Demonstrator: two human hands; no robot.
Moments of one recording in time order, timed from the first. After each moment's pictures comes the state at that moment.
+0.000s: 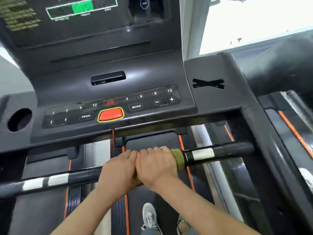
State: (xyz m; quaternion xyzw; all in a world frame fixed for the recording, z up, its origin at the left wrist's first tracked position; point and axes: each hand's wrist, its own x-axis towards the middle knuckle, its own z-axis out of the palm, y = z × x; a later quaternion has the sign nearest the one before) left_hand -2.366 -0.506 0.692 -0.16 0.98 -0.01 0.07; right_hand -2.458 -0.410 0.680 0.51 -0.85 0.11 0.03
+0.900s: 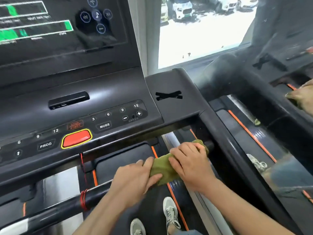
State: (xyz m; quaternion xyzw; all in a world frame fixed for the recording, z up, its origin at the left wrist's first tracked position) left_hand -2.430 -0.463 0.693 -0.02 0.99 0.08 0.07; right_hand -2.545 -0.280 0.668 0.40 -0.91 0.12 0.04
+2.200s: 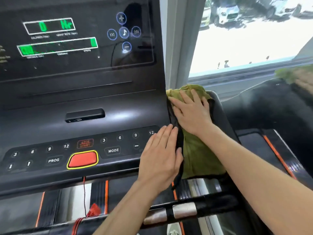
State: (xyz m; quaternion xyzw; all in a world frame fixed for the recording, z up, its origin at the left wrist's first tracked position) left_hand -2.569 -0.469 0.714 -0.17 0.97 0.09 -0.12; right_hand -2.748 -0.434 0.726 0.40 -0.91 0.07 -0.05
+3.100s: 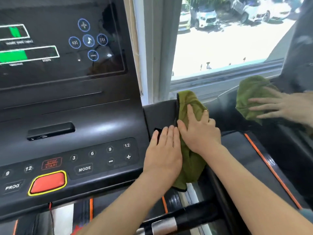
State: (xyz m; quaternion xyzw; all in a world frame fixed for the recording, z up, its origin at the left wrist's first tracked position) left_hand -2.640 -0.439 0.726 -0.08 0.99 0.00 0.07; right_hand -2.754 -0.363 0.732 0.19 -0.98 0.03 -0.11
